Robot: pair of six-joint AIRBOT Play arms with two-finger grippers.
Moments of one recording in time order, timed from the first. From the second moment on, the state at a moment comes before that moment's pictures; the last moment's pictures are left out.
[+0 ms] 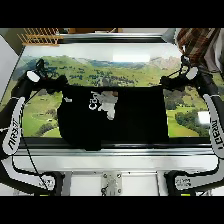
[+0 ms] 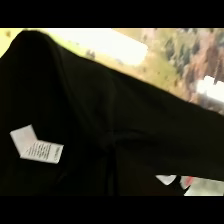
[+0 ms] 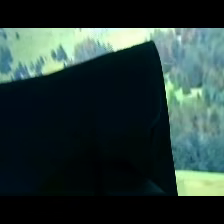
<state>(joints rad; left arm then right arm) 0.11 -1.63 1.37 1.10 -0.86 -1.61 -0.09 -1.59 1.40 -1.33 0.93 1.67</state>
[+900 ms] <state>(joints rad) 0.11 -1.34 1.14 1.11 -0.98 -1.55 -0.13 -1.19 1.01 -1.36 1.09 1.68</state>
